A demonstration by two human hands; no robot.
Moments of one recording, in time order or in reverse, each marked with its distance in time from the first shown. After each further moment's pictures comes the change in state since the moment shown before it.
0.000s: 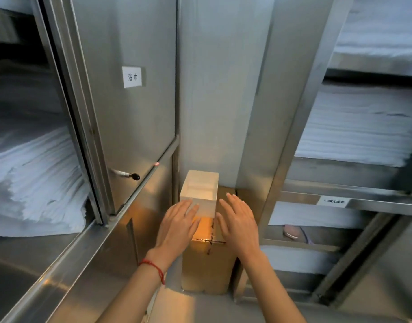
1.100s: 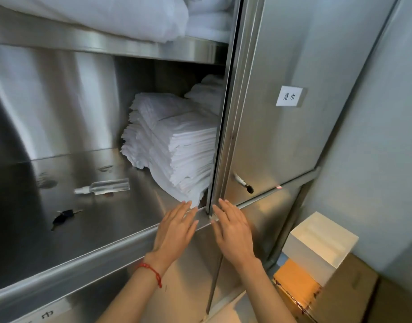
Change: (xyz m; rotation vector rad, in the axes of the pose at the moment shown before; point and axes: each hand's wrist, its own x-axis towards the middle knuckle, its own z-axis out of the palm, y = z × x) left_hand -0.089 -0.083 -0.085 0.521 0.123 -0.612; right_hand 0.051 -0.155 0.086 0.605 -0.110 -0.656
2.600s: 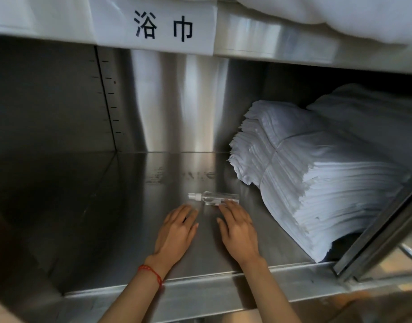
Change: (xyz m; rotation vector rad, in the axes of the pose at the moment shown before) left_hand -0.063 -0.233 -0.072 0.341 0.064 -0.292; right_hand 0.107 -0.191 0.163 0.371 -0.069 -0.292
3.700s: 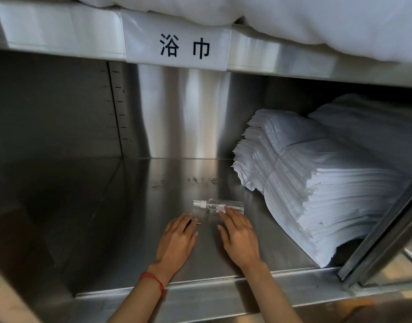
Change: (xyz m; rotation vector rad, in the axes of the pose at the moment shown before) left_hand -0.014 -0.006 -0.002 0.011 0.001 -0.026; right_hand -0.001 -0.009 0.002 -0.044 -0.009 -0.041
